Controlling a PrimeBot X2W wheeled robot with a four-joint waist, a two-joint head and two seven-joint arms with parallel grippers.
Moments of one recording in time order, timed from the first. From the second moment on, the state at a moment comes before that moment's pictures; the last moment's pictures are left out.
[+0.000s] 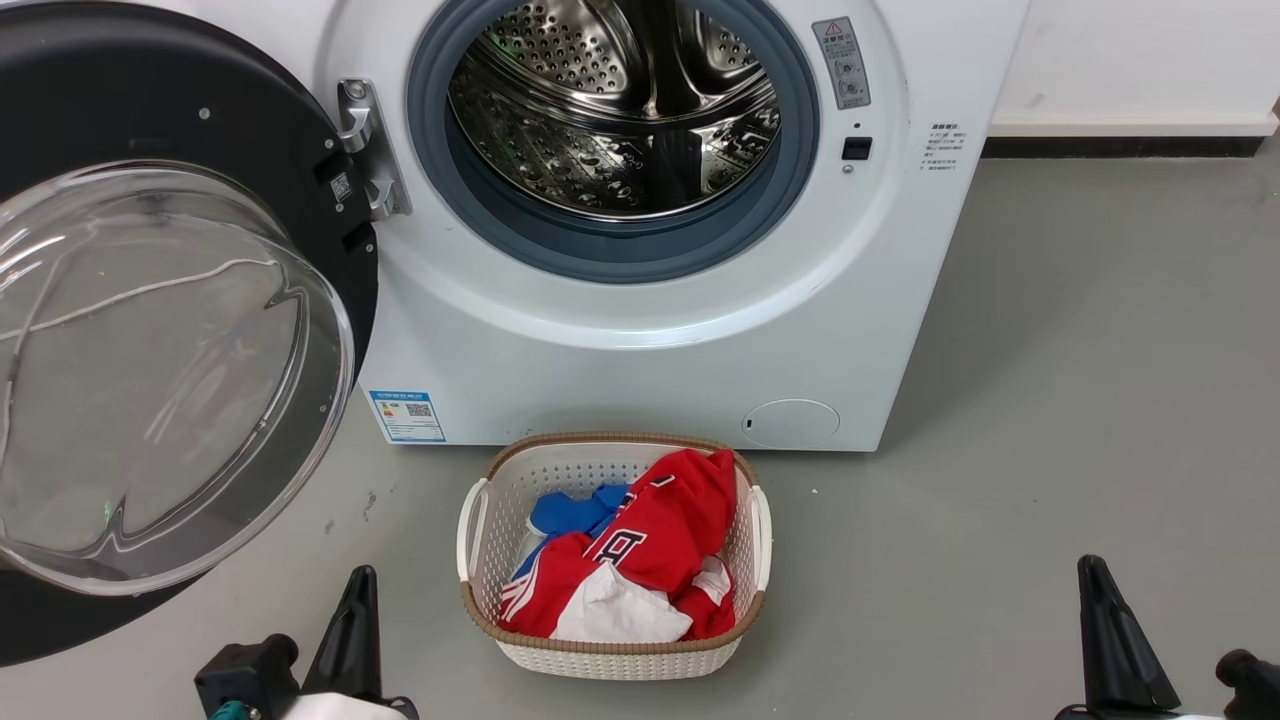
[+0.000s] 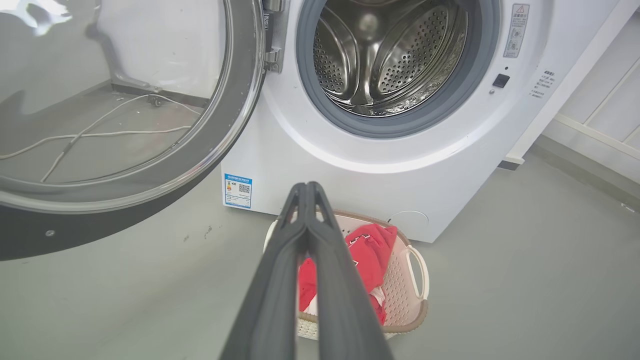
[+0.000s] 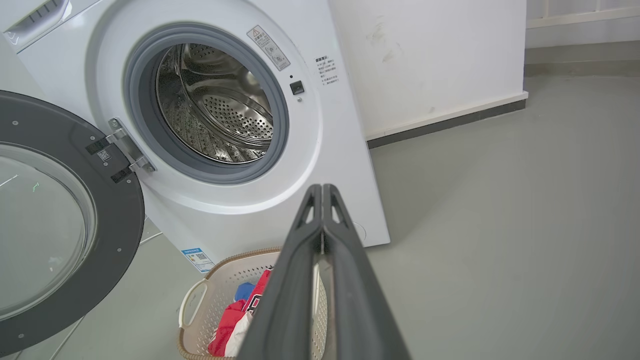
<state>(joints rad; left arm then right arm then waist) 0.08 0.05 0.03 0.17 -0.25 -0.08 -0.20 0.19 -0.06 -0.05 0.01 0.34 0.13 -0.22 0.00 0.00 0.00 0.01</state>
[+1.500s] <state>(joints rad) -0.01 0.05 0.07 0.21 -0.96 -0.11 -0.04 0.04 -0.08 -0.05 0.13 1.03 0.13 -0.08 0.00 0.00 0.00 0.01</state>
